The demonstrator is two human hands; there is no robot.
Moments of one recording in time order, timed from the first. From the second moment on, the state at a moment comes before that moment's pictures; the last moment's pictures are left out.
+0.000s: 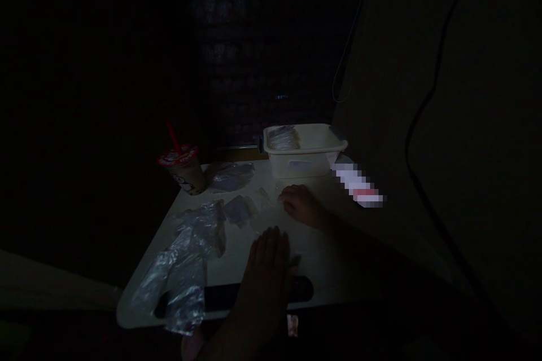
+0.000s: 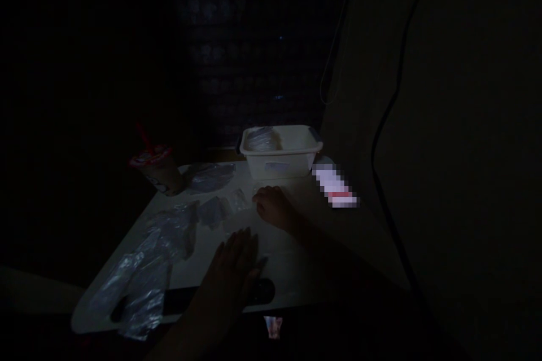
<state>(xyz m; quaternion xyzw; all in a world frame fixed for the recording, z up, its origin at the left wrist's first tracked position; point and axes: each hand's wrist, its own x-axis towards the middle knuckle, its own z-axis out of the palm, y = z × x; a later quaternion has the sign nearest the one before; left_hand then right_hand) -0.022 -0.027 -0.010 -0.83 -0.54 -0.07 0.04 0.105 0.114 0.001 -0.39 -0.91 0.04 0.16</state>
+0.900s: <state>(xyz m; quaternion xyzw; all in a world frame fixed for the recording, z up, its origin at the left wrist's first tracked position) -0.041 0.043 -0.014 -0.81 -0.58 -0.06 0.05 0.190 0.095 -0.002 -0.60 -0.79 0.04 0.13</state>
